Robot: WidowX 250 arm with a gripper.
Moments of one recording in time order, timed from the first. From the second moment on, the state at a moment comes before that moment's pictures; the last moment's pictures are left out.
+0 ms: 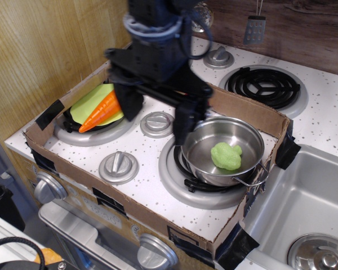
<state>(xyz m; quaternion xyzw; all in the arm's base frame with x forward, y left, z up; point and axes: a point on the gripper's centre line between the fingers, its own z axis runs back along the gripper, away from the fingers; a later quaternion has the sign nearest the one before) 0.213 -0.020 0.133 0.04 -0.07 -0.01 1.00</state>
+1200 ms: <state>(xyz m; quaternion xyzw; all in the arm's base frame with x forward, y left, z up) 0.279 -0.038 0.051 -0.03 -0.09 -0.05 0.99</state>
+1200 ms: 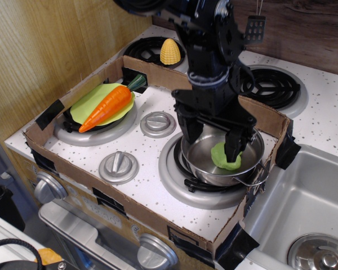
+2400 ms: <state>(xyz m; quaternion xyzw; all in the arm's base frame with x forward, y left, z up) 0.288 -0.054 0.021 -0.04 -0.12 -0.06 0.99</state>
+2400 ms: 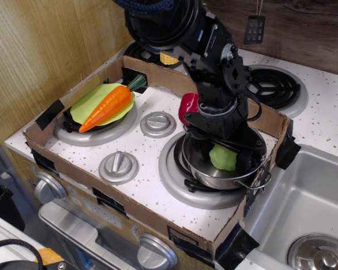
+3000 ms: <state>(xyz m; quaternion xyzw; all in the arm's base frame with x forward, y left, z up) 0.287 -0.051 0.040 -0.01 -0.09 -0.05 0.99</state>
